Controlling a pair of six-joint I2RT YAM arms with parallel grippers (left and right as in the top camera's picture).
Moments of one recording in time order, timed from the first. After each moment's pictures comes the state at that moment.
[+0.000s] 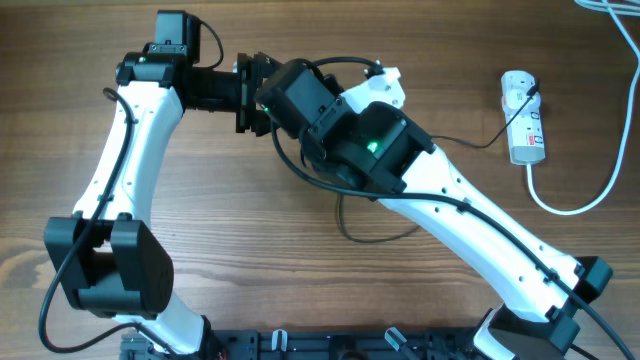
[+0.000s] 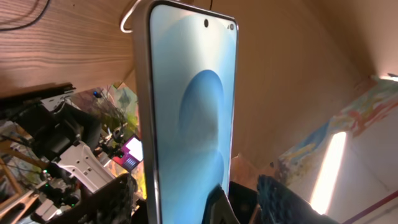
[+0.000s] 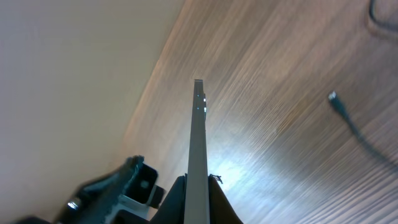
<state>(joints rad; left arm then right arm) -0.07 1.80 1.59 -1.01 1.36 -1.11 0.90 1.77 1.97 -1.15 0.55 1.79</state>
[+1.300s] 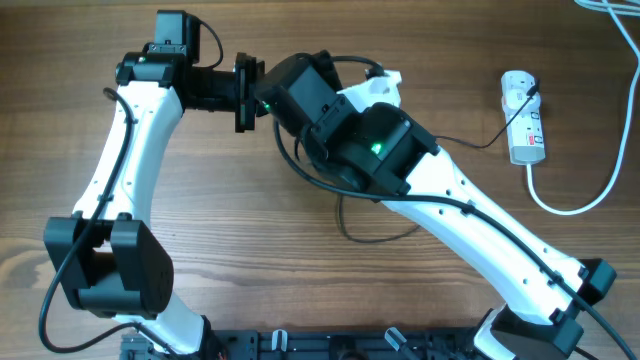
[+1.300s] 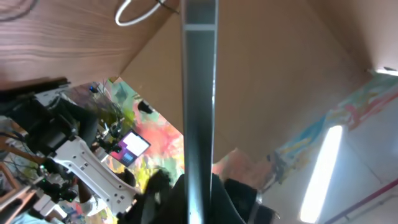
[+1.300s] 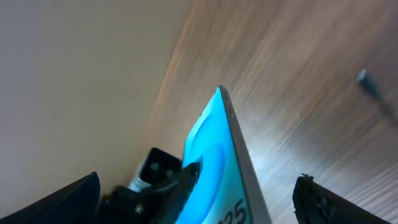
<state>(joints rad) -0.07 1.80 1.59 -1.01 1.39 -1.11 0.90 1.75 1.97 -1.09 0.53 1.77</state>
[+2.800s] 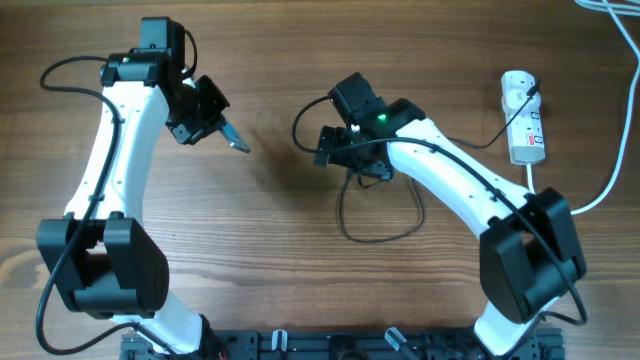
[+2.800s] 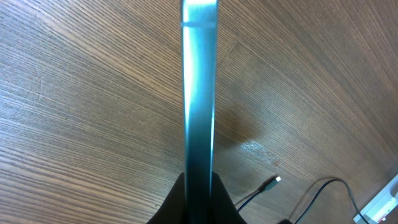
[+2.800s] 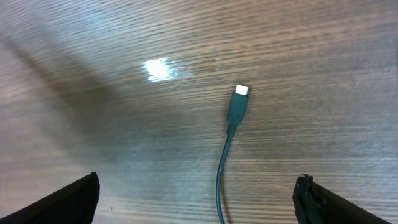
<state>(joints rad) -0.01 1.80 1.59 -1.12 0.21 -0.65 0.58 1.88 1.41 -0.84 -0.08 0.79</state>
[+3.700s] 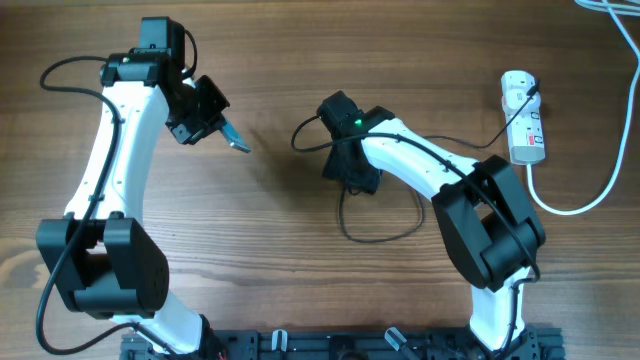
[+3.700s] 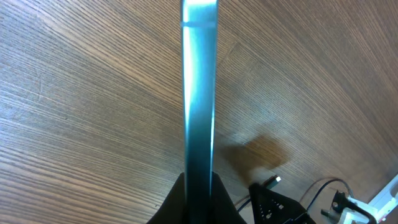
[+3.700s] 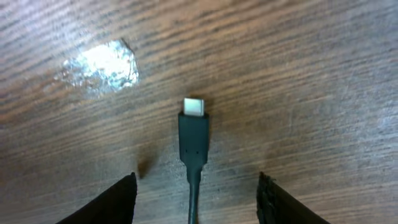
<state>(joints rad) -0.01 1.80 1.59 -1.12 0.21 -0.65 0.60 2.07 1.41 -0.82 -0.03 0.94</state>
